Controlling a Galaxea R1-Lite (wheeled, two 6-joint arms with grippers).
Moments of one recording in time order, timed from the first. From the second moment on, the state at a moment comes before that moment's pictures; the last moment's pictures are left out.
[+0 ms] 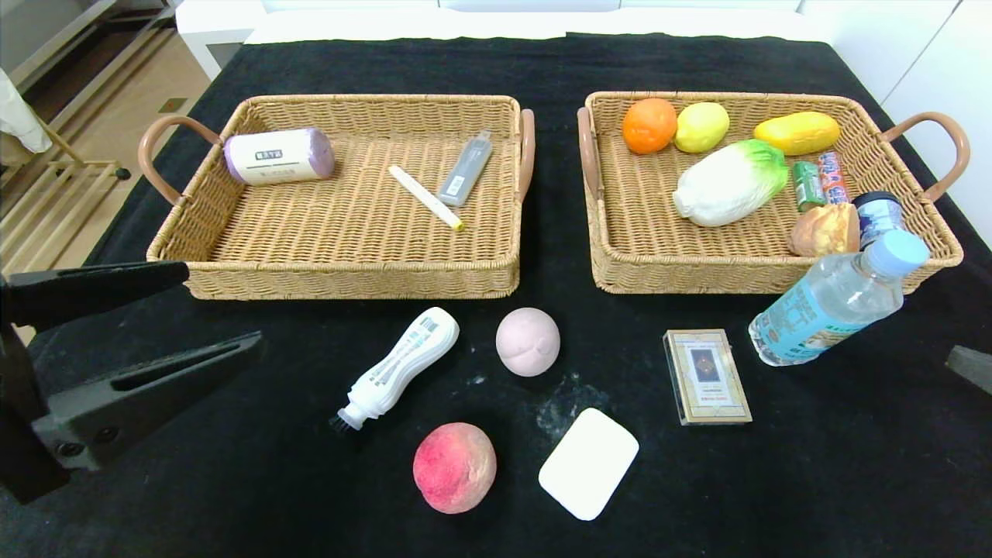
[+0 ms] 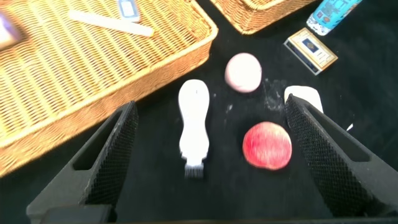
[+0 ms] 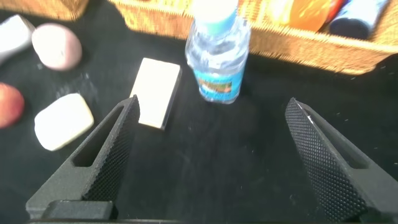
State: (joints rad) left arm -0.26 0.98 -0.75 -0.16 -0.36 0.15; right arm 0.13 0.89 -0.70 -0.03 0.18 -0.01
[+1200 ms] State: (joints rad) left arm -0.47 1.13 -0.81 -0.17 -0.25 0.22; right arm 0.19 1.03 -0.58 -0.19 0.11 -0.02
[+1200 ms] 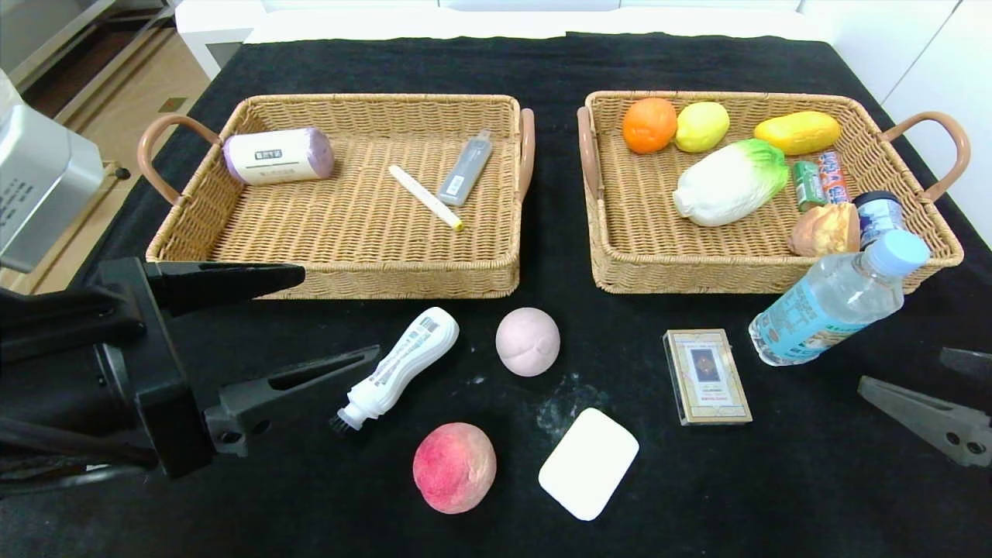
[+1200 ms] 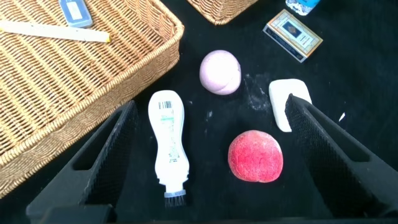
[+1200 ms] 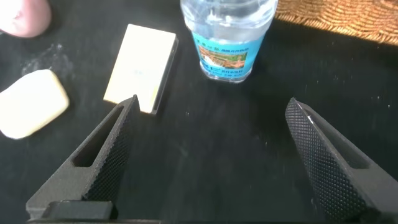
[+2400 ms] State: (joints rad) left arm -0.47 1.13 -0.81 -0.17 -0.25 0.22; right arm 0.28 1.38 -0.40 -0.98 -0.09 -0.01
